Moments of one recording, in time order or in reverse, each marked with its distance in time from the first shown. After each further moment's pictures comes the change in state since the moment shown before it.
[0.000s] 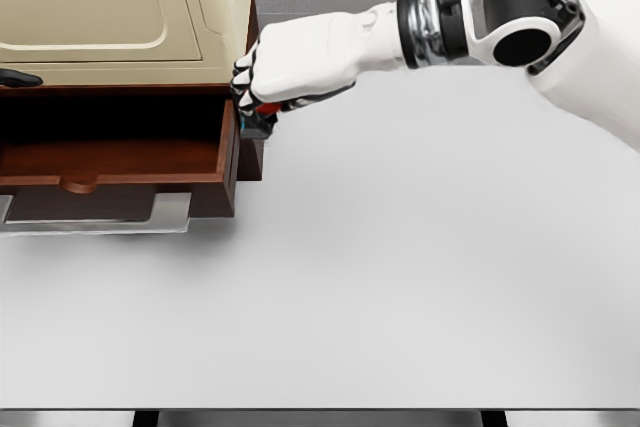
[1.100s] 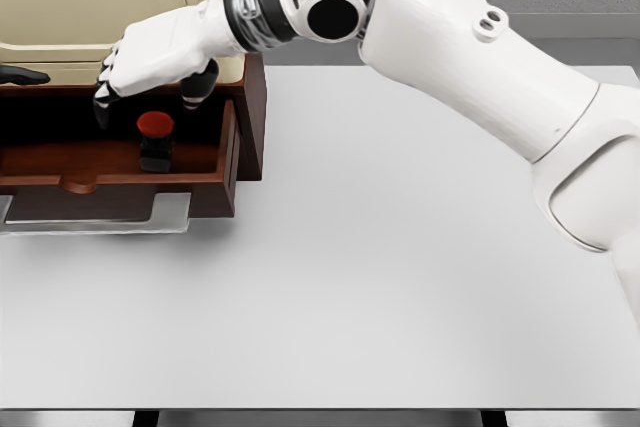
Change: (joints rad) left arm -0.002 -0.022 0.005 0.000 0.004 0.000 0.000; right arm -0.133 0.437 0.103 0.448 0.006 0.000 0.000
